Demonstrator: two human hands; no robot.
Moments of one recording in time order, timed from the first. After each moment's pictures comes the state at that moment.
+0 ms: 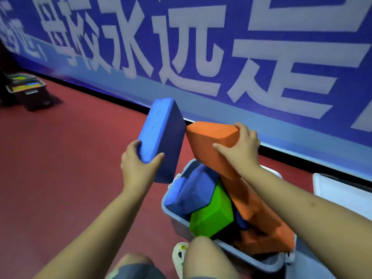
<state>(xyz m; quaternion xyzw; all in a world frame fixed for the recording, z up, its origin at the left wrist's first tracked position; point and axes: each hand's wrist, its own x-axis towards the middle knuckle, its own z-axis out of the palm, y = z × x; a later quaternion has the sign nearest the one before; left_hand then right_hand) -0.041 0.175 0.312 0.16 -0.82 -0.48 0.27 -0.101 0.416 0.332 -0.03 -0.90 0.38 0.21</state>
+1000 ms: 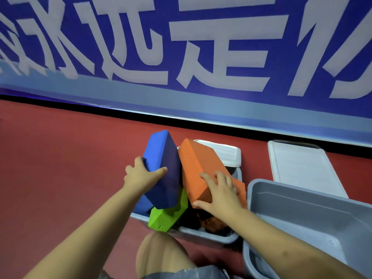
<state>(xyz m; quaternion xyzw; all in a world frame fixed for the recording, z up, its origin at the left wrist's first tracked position) -0.073 0.316 0.282 0.15 -0.92 -0.35 -0.08 -0.006 0.532 0.213 0.01 -0.99 0.16 0.00</state>
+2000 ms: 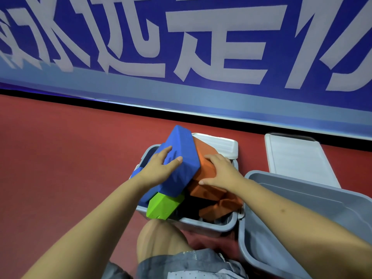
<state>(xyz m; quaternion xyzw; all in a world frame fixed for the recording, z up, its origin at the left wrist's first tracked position) -0.057 0.343 0.288 -0.06 -0.88 -0.44 -0.15 -0.039 0.566 0.231 0.03 -0.95 0.29 -0.05</state>
